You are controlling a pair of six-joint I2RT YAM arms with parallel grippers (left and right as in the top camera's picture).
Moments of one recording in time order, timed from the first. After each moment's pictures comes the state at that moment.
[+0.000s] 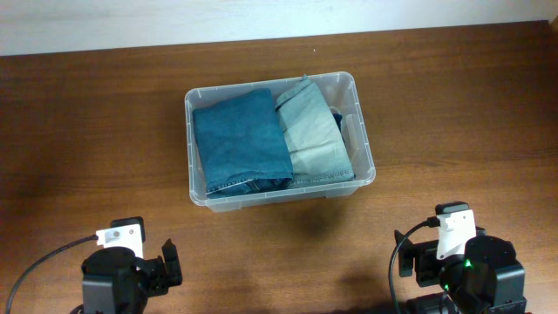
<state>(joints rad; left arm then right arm) -0.14 0.48 0.82 -1.16 -0.20 -0.15 0.13 0.36 0.80 -1.15 0.03 0.00</state>
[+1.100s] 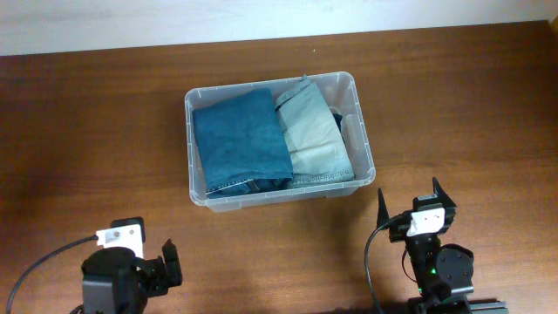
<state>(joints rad) -0.14 0.48 0.82 -1.17 -0.20 -0.15 0.06 0.02 0.01 -0.08 0.01 -0.17</state>
